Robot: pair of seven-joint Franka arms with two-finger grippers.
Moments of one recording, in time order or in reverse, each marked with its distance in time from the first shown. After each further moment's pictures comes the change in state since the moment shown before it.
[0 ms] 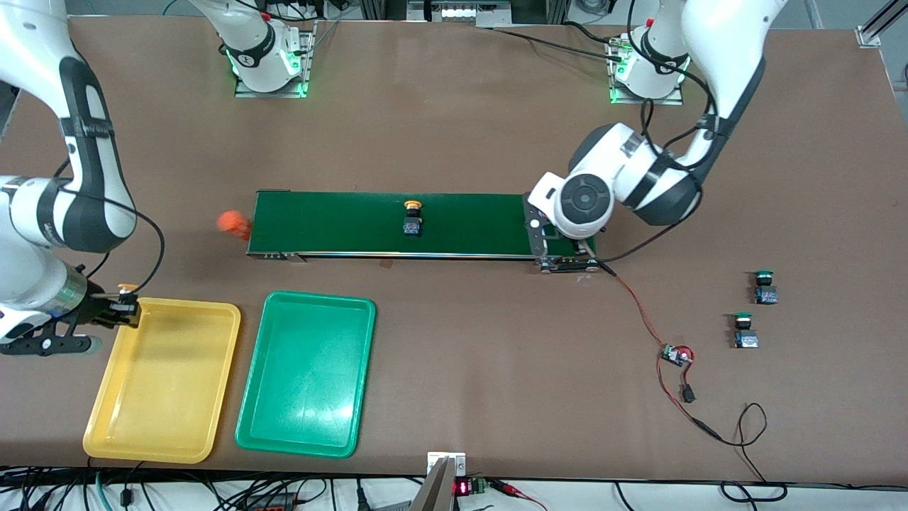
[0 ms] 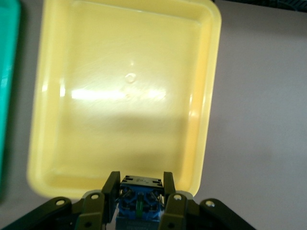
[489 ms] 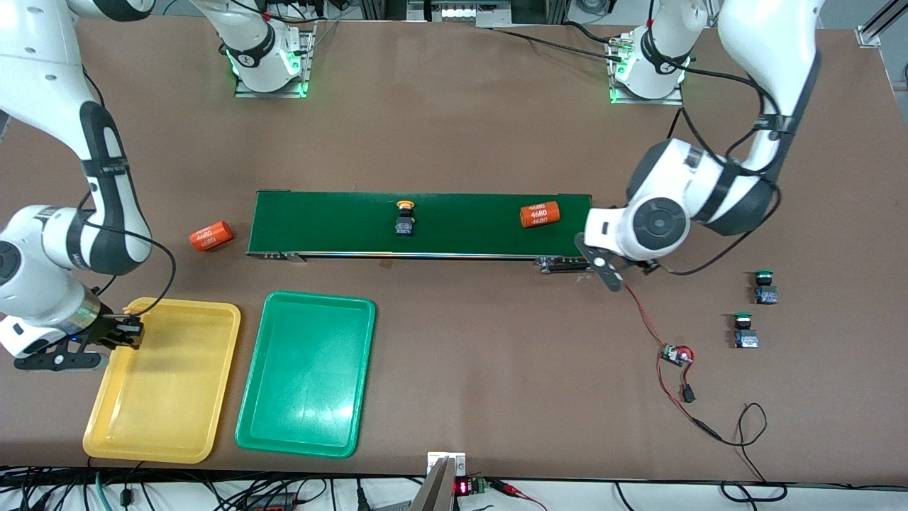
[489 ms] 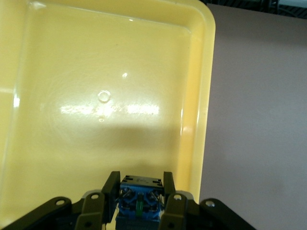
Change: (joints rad) left arm 0.026 -0.048 0.170 0.000 0.000 -0.020 -0.341; right arm -0.007 0.142 -0.032 0.016 -0.011 0.207 0.000
